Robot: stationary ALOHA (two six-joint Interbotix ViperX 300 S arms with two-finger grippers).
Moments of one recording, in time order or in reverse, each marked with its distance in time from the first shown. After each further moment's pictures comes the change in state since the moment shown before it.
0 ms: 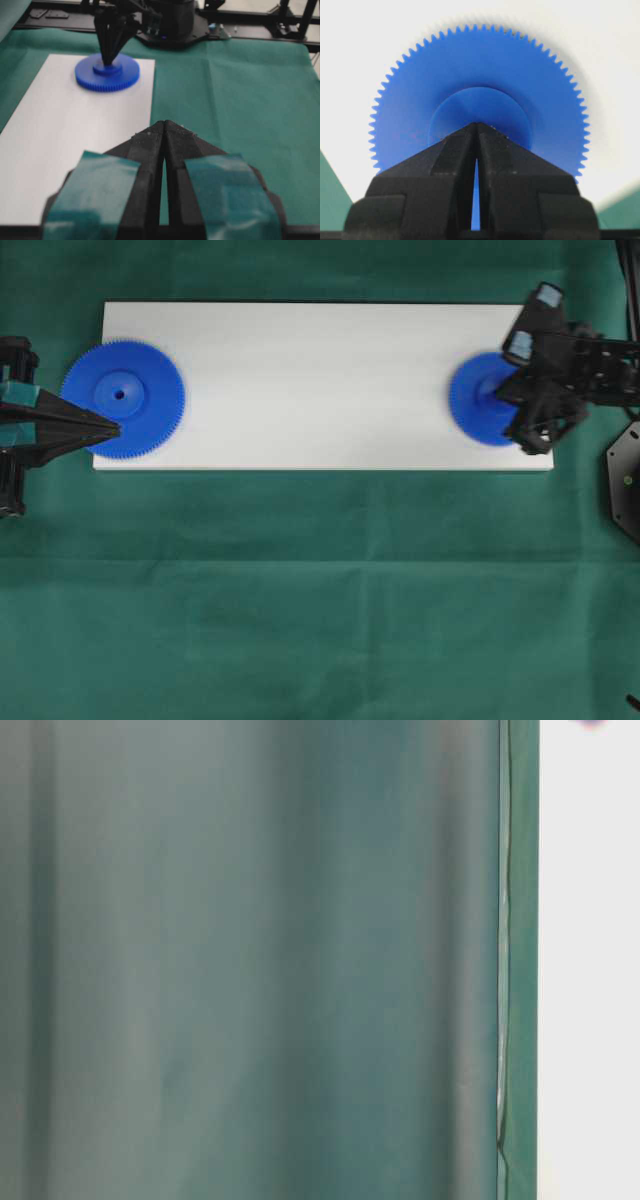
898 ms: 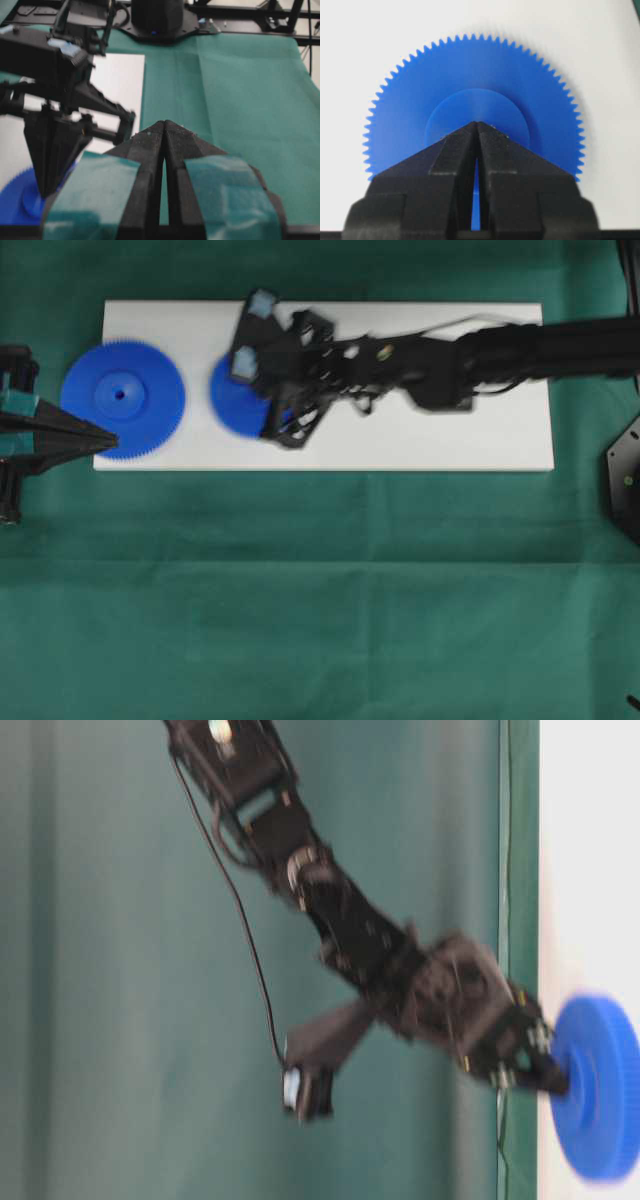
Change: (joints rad) left arm -0.029 -0.014 0.021 0.000 0.000 0.000; right arm 0.189 0.769 -0.916 -0.117 -0.043 -0.011
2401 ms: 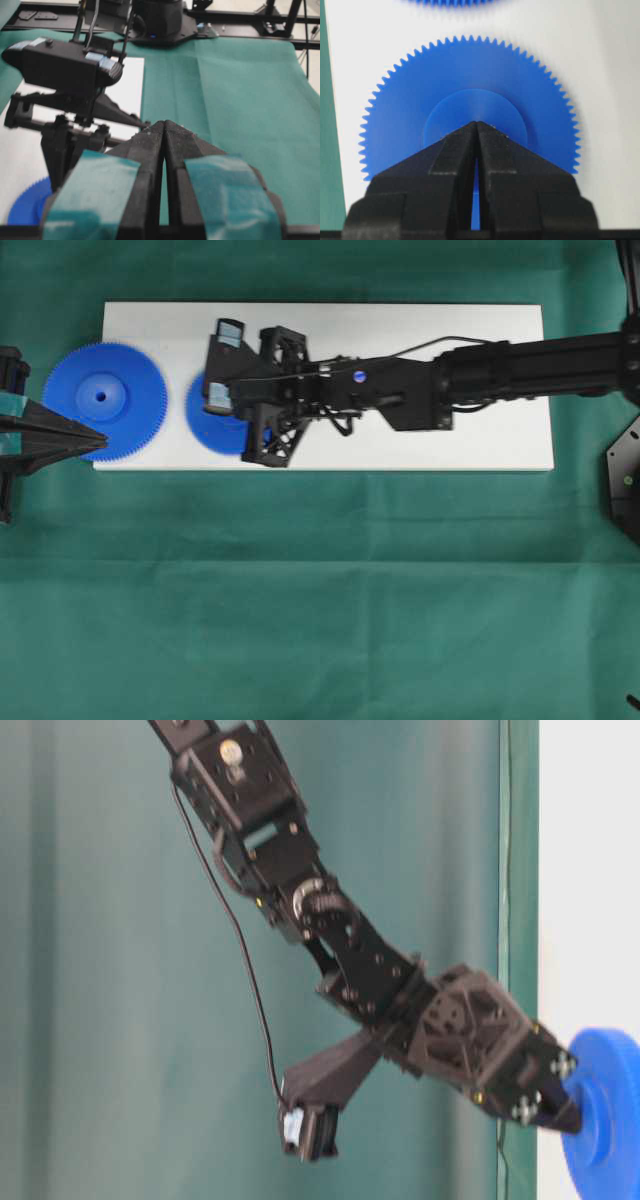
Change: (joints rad) left arm -0.002 -0.055 0.032 0.000 0.002 0.000; right arm 0.038 0.003 -0.018 -0.067 0.023 0.008
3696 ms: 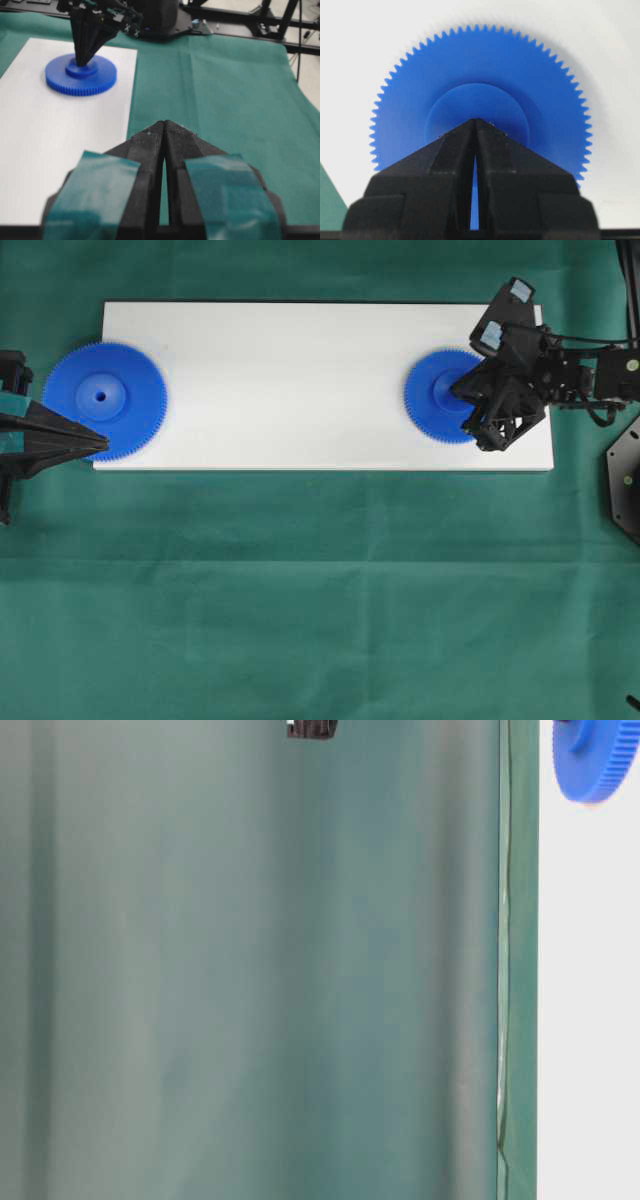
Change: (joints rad) left arm 0.000 0.005 0.006 0.000 0.000 -0.077; right arm -0.209 -0.669 0.914 -0.018 -0.110 0.324
